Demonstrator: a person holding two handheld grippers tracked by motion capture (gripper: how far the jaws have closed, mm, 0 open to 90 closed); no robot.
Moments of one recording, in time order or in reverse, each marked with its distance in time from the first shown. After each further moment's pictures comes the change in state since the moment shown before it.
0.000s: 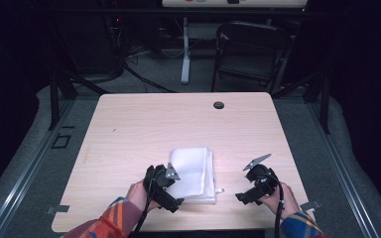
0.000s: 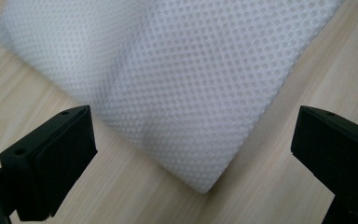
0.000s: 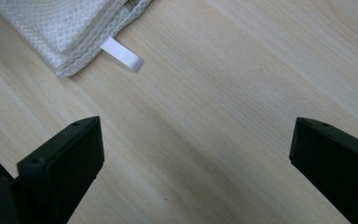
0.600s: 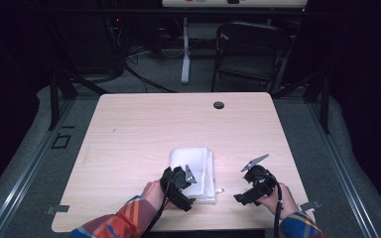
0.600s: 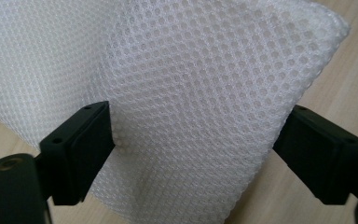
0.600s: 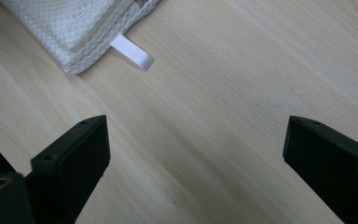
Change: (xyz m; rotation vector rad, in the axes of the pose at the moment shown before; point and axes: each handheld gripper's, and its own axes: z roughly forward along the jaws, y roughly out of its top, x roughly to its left) left arm -0.018 0.025 0.029 0.046 0.035 0.093; right arm 0.002 0.001 0.005 0.017 0.028 -0.015
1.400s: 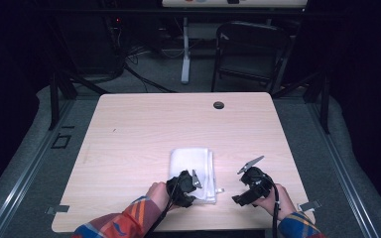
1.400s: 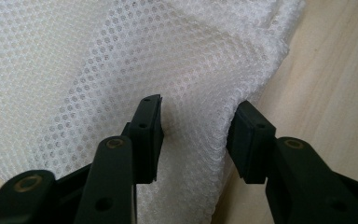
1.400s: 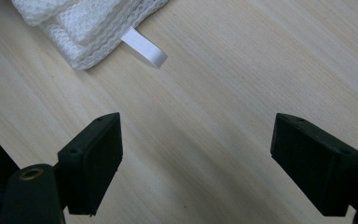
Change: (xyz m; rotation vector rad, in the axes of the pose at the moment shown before) left arm -0.008 0.004 0.018 0.055 -0.039 0.065; right arm 0.007 0.002 0.007 0.027 0.008 -0.024
